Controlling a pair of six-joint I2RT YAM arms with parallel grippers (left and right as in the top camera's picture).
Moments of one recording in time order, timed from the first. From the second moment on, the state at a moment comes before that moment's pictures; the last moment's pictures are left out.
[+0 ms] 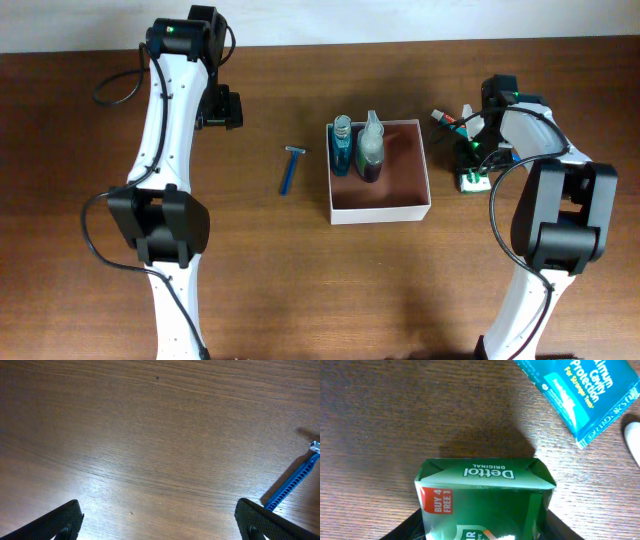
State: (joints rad) left arm -0.13 2.36 2.50 -1.66 -0.24 -0.25; right arm -0.13 2.19 1.62 -0.96 0.01 -0.21
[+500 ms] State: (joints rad) left arm -0.13 2.36 2.50 -1.66 -0.24 -0.25; right arm -0.13 2.22 1.91 -1.23 -0.01 -0.21
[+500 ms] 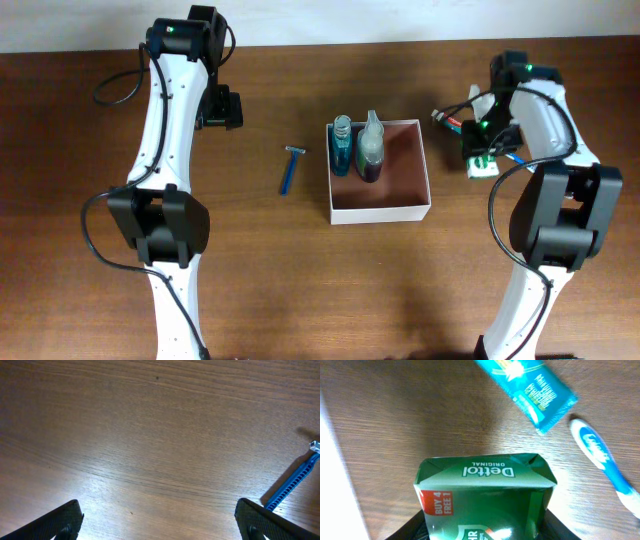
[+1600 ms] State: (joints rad) left arm -0.13 2.36 2.50 -1.66 -0.24 -0.25; right arm 0.16 2.22 2.34 -1.58 -0.09 0.05
